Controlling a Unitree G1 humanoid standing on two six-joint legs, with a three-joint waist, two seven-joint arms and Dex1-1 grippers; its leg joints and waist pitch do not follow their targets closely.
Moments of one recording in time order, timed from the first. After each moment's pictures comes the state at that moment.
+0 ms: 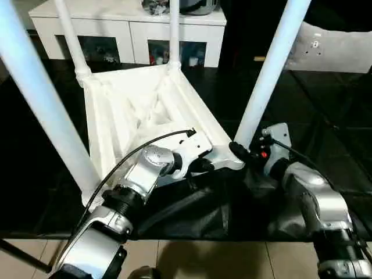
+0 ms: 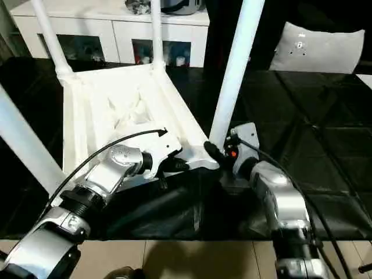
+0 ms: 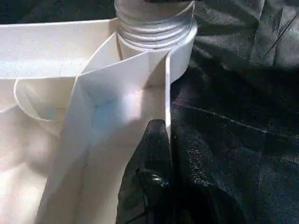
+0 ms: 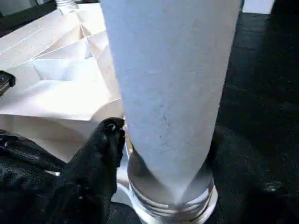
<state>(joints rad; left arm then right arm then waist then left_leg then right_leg) -0.67 0.11 -0.34 0.61 0.15 0.24 -0.88 -0.30 -0.30 -0.04 0.19 0.25 0.38 0.63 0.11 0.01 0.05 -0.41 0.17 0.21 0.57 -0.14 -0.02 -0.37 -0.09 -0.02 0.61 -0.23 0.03</state>
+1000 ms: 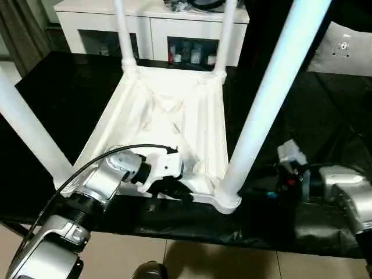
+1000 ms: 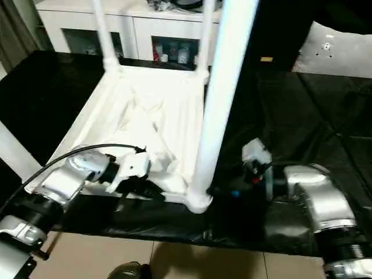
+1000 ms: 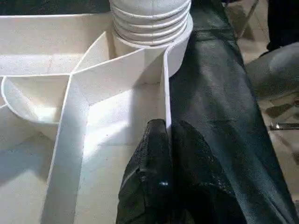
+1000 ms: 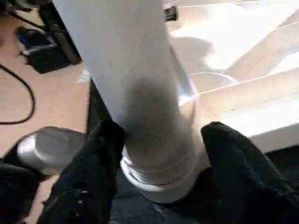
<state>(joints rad) -0.59 0.39 -0.40 0.49 0.01 0.02 -1.42 -0.32 -0.58 0.12 0.28 0.35 0.27 1.41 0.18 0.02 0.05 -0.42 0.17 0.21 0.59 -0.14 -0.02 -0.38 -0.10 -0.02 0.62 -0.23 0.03</state>
